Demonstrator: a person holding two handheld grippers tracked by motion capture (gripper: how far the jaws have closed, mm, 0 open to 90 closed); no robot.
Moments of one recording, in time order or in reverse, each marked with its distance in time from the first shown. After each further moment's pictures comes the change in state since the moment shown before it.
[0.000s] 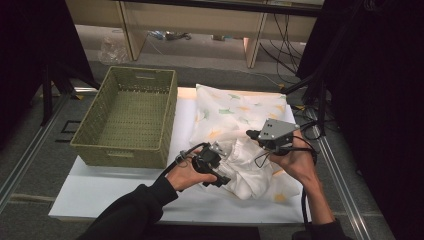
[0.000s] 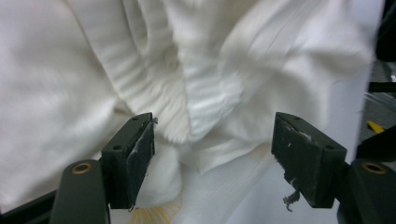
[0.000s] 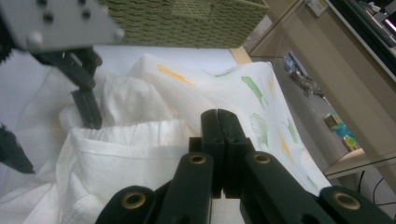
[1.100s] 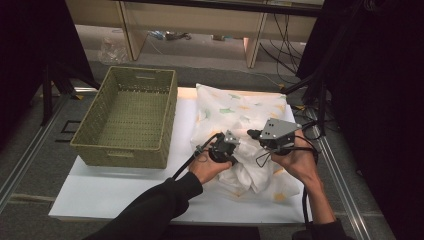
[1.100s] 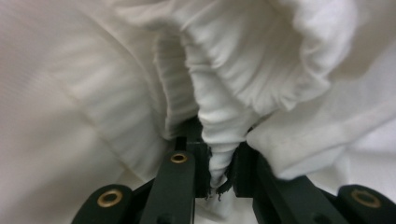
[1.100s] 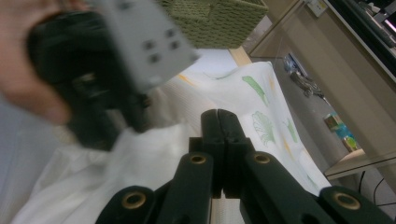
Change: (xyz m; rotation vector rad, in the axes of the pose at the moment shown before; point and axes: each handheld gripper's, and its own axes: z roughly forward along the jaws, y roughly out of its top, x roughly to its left) left arm 0.022 0.053 0.026 -0.174 0.119 -0.001; right arm -0.002 -0.002 -0.003 -0.001 0.002 0.004
